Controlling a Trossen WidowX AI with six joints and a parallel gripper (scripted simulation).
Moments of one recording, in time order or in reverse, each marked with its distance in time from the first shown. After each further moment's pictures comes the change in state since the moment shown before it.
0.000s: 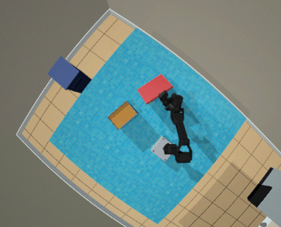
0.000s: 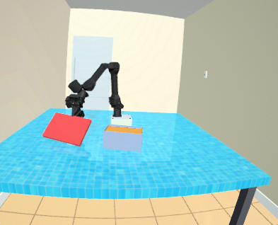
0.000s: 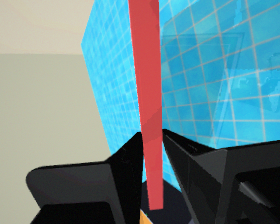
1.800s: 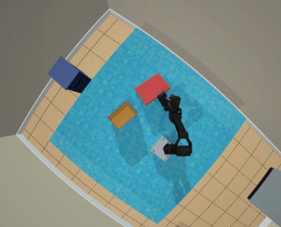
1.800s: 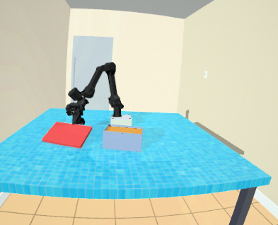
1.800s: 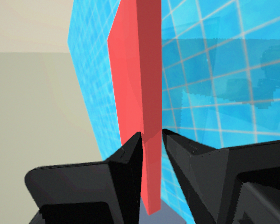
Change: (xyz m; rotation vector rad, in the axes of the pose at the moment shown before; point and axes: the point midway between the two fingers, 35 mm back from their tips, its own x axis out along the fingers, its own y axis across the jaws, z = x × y) arm 0.029 -0.038 -0.004 0.003 0.011 -0.011
